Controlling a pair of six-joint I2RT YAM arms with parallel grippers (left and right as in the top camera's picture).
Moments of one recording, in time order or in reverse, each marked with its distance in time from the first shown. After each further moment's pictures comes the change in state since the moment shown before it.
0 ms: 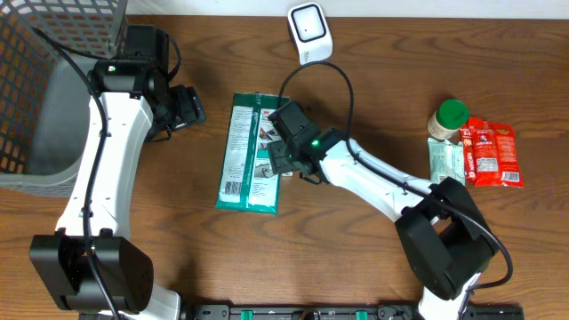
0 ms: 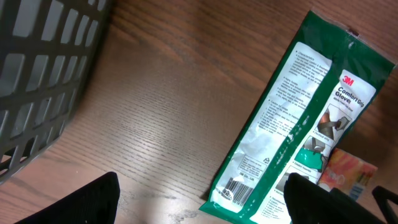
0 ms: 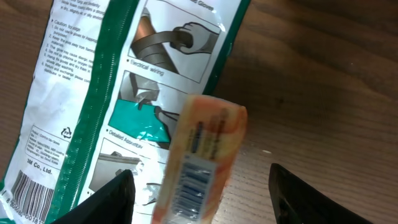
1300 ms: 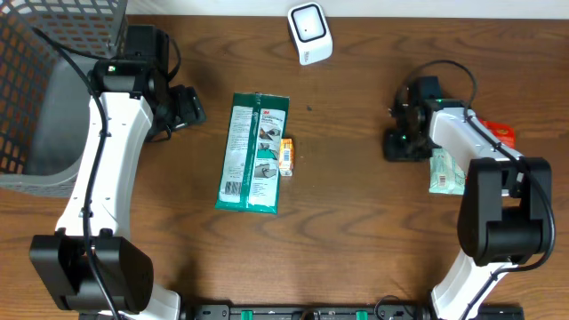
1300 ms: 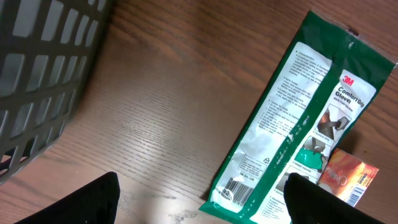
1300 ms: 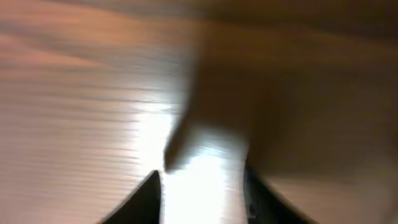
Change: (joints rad) left arm 0.000 0.000 0.000 0.000 0.000 0.000; right arm -0.642 0.027 -0.055 -0.250 -0.206 -0.433
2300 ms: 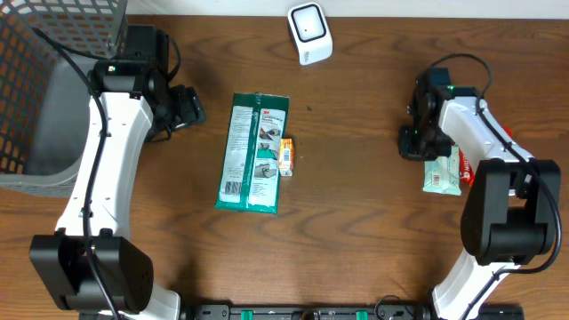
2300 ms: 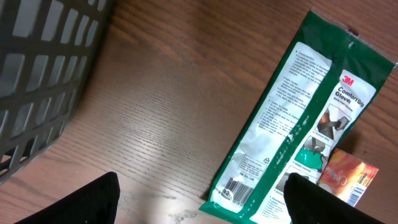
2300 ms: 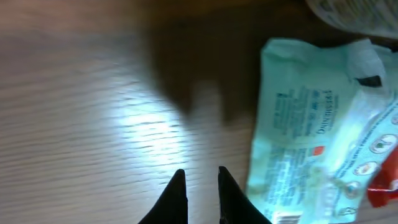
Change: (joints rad) left arm 0.000 0.000 0.000 0.000 0.000 0.000; right arm -0.040 0.000 0.103 -0.218 0.233 0.096
